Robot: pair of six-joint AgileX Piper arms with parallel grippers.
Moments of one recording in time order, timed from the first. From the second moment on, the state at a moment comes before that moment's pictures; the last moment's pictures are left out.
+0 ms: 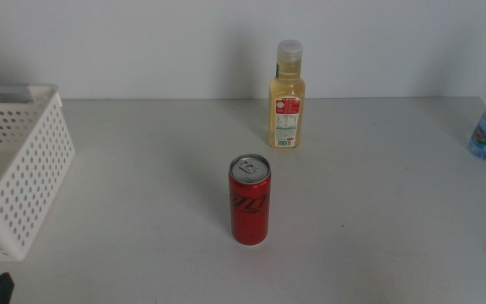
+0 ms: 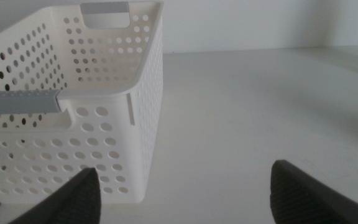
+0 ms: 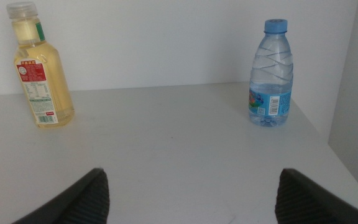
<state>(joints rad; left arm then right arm) -0.04 -0.01 0.03 0.19 0.25 -0.19 -0.01 -0.01 0.03 -0.01 0.16 0.08</state>
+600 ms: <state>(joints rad) -0.34 0.74 0.03 0.19 -0.52 -0.19 -0.01 -0.01 0.03 -0.01 0.16 0.08</state>
